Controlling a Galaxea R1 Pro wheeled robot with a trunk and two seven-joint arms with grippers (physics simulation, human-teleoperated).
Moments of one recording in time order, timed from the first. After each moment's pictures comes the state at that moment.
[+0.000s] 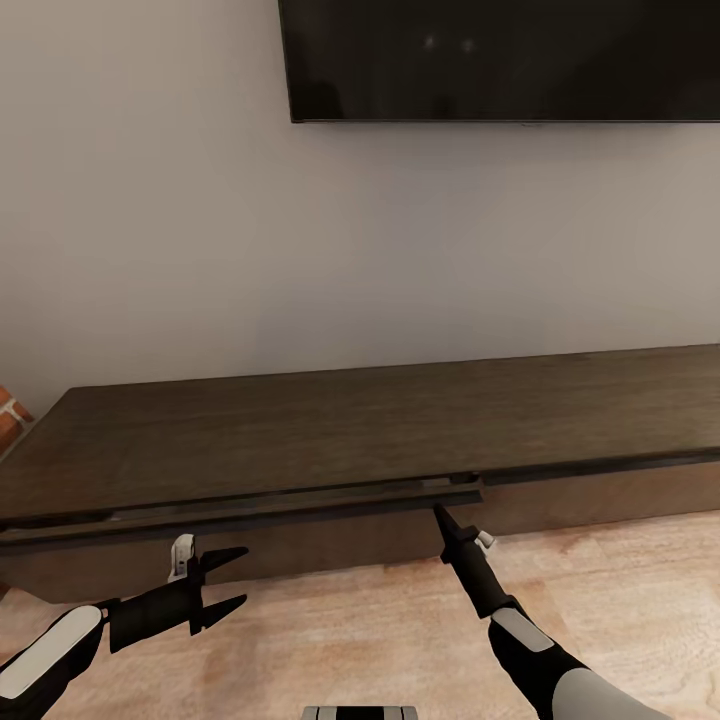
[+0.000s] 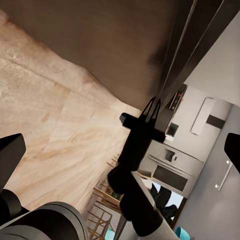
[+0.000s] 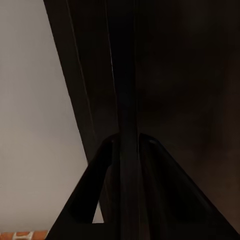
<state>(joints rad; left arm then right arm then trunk) -0.37 0.51 -0.42 -0.92 1.78 0.93 -0.42 -0.61 -0.05 0.49 -0.31 -1.80 0.16 1.00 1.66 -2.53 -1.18</state>
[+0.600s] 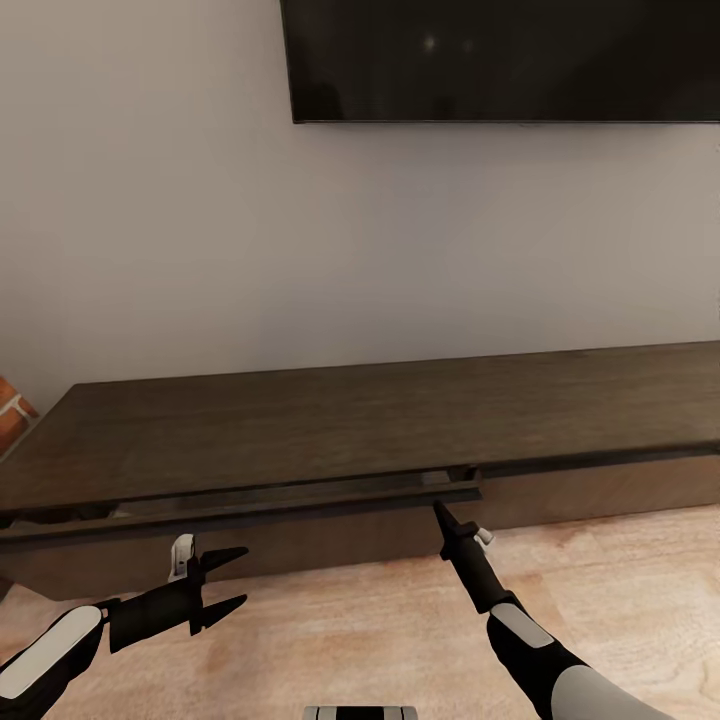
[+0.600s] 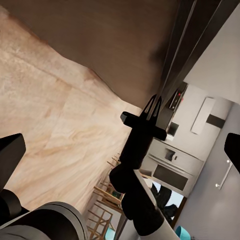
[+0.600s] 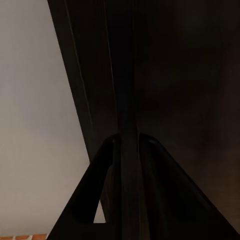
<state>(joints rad) -0.37 0.51 -0.42 -0.92 1.78 0.93 -0.42 -0.61 -0.05 0.47 -0.34 -1.81 0.16 0.95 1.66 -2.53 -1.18</state>
